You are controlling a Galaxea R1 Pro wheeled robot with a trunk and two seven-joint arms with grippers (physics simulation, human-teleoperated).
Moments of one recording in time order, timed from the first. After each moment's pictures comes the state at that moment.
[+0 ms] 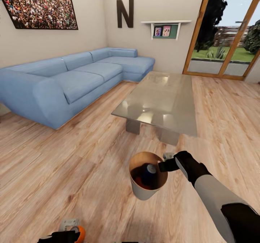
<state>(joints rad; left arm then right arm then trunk) -0.29 0.16 -0.07 -0.58 0.16 0.28 -0.08 -0.92 -0.07 0.16 -0.50 0.03 0.76 0.44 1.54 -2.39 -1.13</state>
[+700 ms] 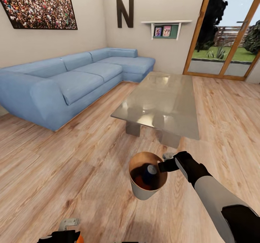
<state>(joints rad) -0.29 0.16 -0.07 -0.59 0.17 0.27 -0.08 -0.91 -0.06 0.16 -0.52 0.03 0.77 0.44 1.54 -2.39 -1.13</state>
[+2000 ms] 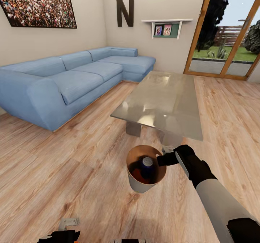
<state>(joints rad) -0.29 0.16 -0.07 -0.59 0.17 0.27 -0.08 -0.84 -0.07 0.14 -0.83 0.04 0.96 0.45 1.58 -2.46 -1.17</state>
